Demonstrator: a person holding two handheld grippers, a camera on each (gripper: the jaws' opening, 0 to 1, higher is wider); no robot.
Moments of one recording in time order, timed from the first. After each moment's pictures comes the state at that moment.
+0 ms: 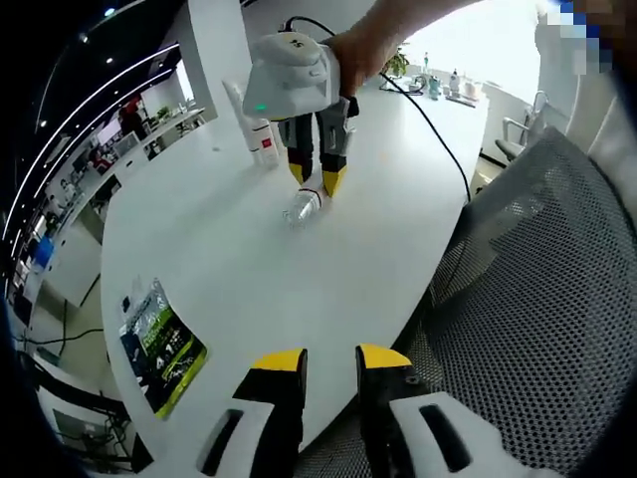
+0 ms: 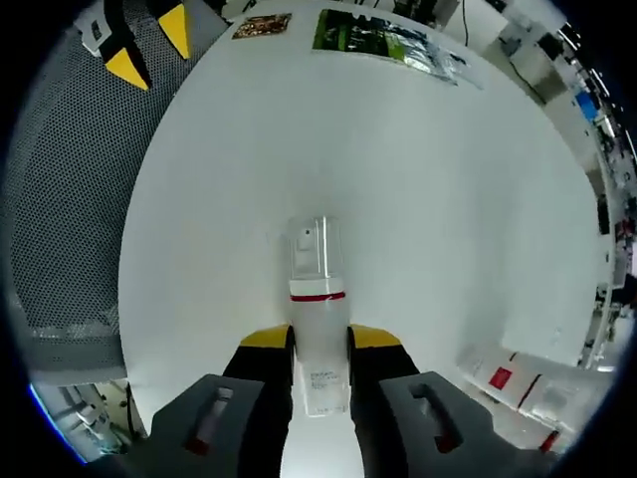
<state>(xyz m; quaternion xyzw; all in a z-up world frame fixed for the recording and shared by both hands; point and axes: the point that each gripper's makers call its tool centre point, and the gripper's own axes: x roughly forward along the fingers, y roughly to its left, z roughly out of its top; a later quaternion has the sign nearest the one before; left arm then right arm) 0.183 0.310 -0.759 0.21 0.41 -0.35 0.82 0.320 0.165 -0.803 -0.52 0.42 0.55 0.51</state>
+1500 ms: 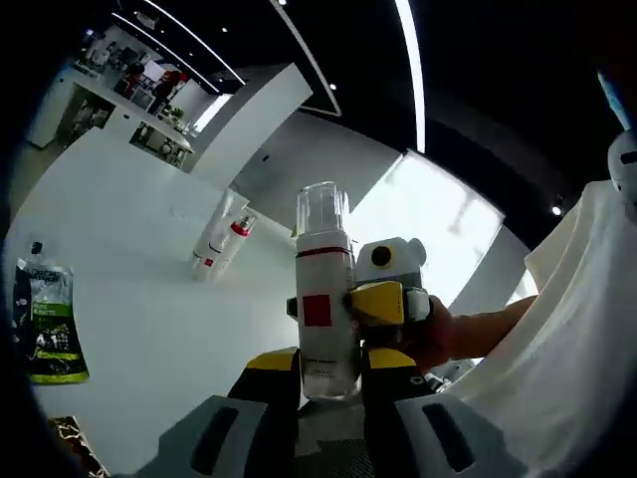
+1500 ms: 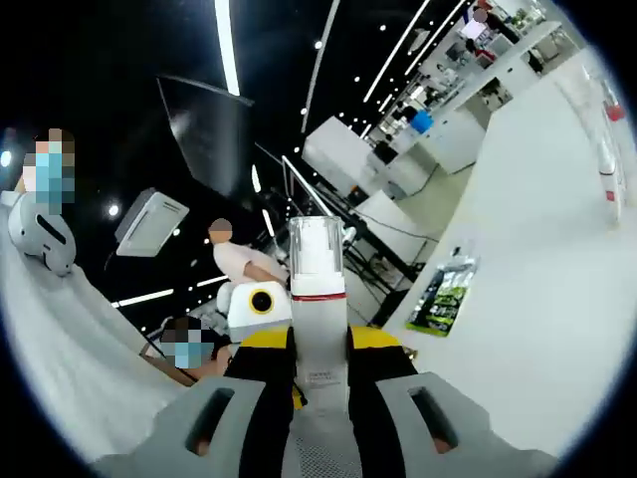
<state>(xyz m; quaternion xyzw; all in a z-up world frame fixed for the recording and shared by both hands) 0.180 0.268 -0.621 -0.27 0.25 -0.50 0.78 0.206 0.293 -0.586 0.31 0.26 0.56 0.73</state>
